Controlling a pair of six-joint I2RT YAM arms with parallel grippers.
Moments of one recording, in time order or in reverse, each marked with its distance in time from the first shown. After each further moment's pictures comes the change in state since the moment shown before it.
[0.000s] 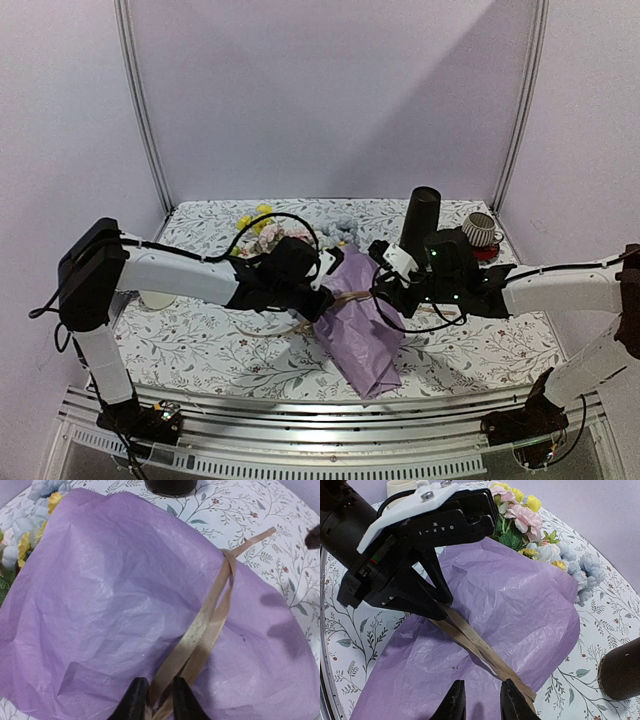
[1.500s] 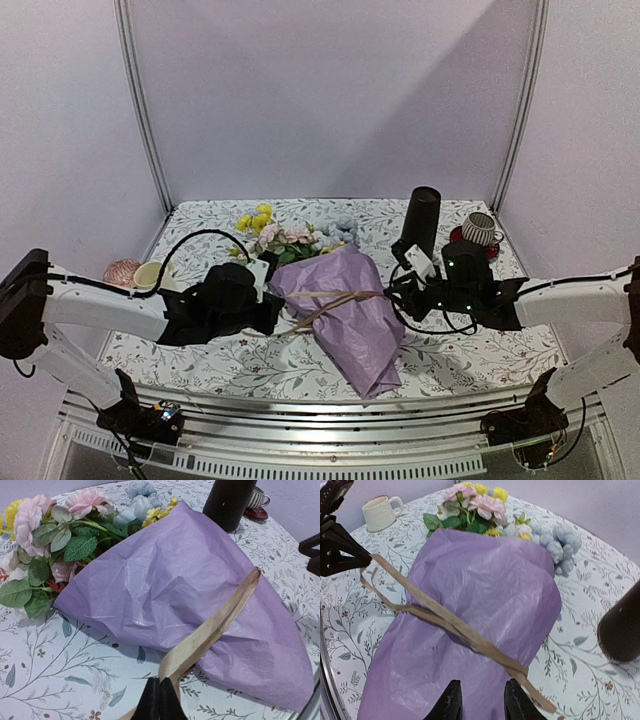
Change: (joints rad) left arm -0.009 -0.420 -0.478 0.230 -0.196 -0.230; right arm -0.039 -0.067 -0.124 0.135 0.027 0.160
